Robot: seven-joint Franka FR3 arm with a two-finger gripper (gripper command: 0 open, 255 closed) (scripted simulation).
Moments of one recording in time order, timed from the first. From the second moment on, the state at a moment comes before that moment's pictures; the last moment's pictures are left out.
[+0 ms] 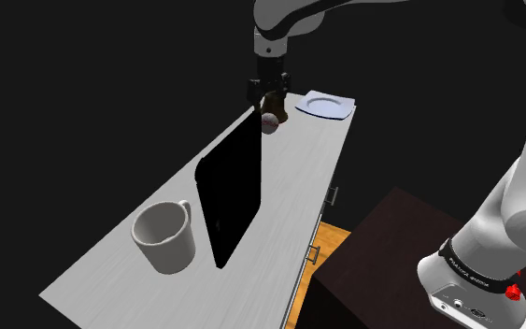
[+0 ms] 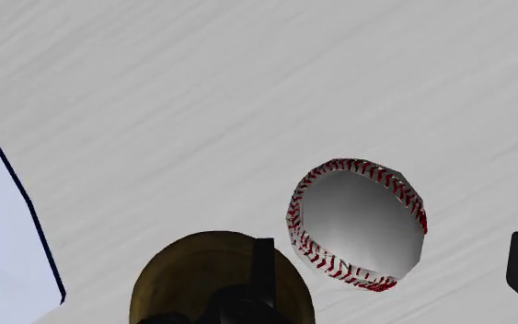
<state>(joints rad) 0.07 0.25 0.04 -1.70 0.03 1.90 0.18</state>
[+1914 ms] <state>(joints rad) 0.08 0.30 0.04 -1.71 0.04 1.95 0.18</state>
